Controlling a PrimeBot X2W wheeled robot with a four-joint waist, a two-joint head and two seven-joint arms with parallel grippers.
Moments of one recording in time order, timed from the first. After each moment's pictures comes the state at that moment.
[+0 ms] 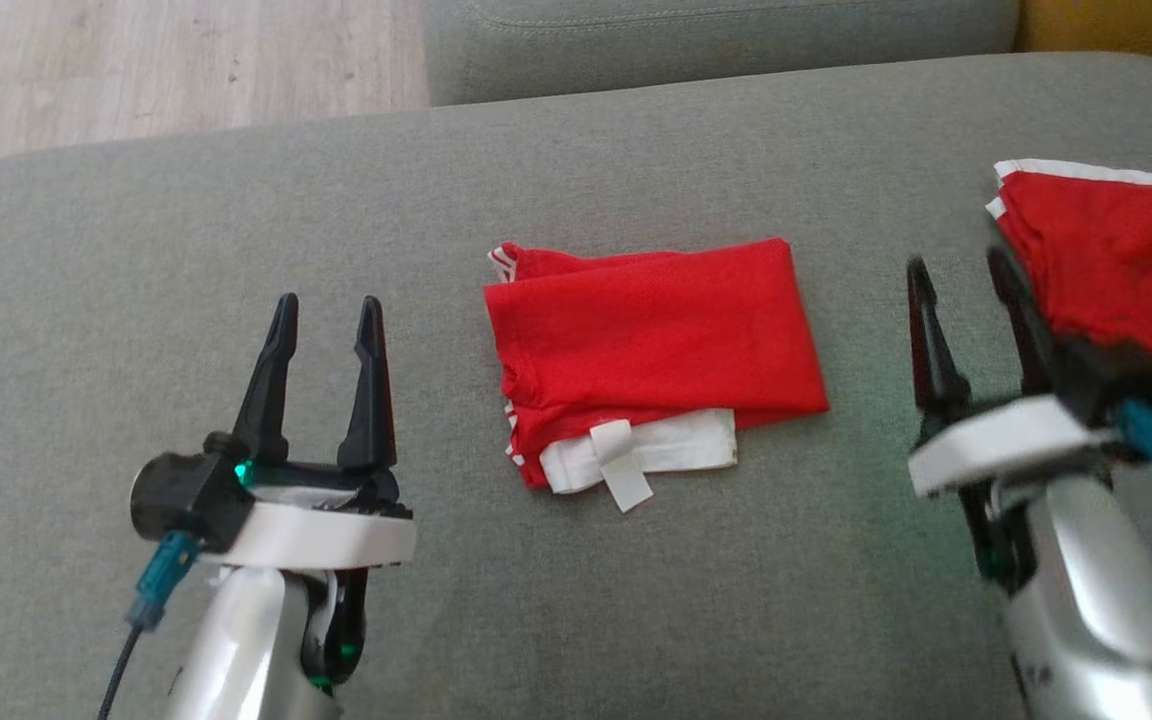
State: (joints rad) left arm -0.22 0.05 -0.19 0.19 -0.30 -0.10 -0.26; right arm -0.38 -0.13 0.10 0.50 0.18 0.13 -0.25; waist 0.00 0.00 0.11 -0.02
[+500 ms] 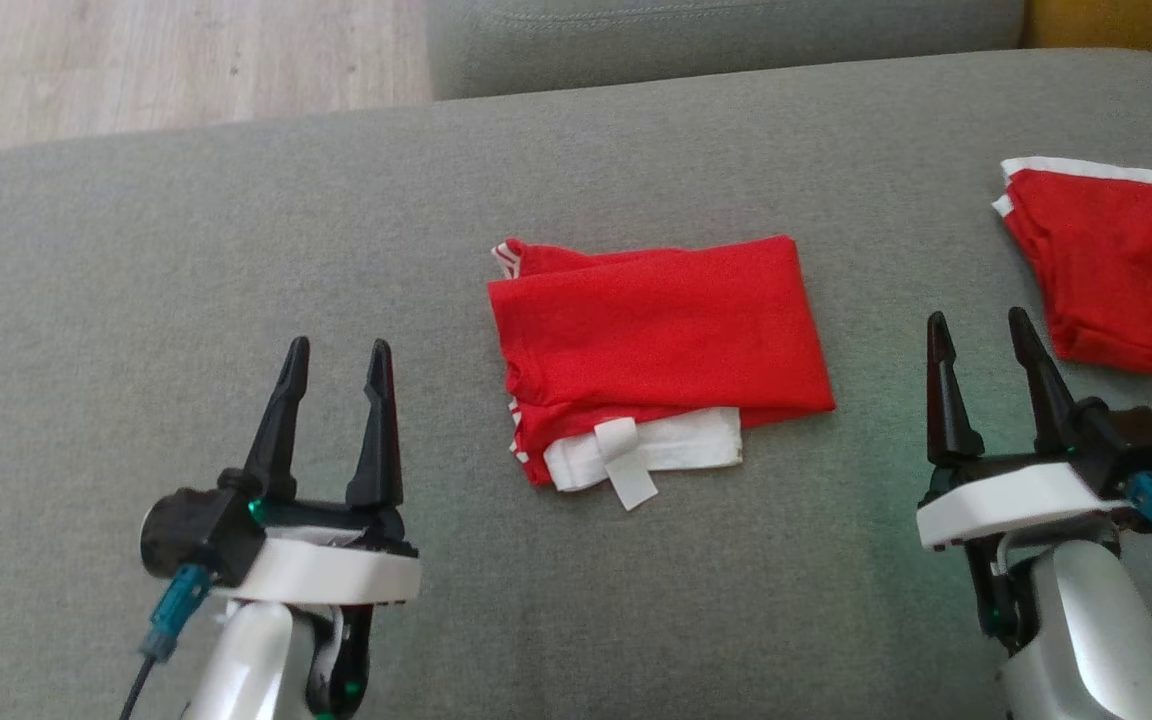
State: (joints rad) left arm -0.16 0.05 -0.20 0.19 -0.29 -0.10 -0.26; right arm -0.21 -0.05 -0.01 0.36 0.10 0.13 -0.25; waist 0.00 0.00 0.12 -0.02
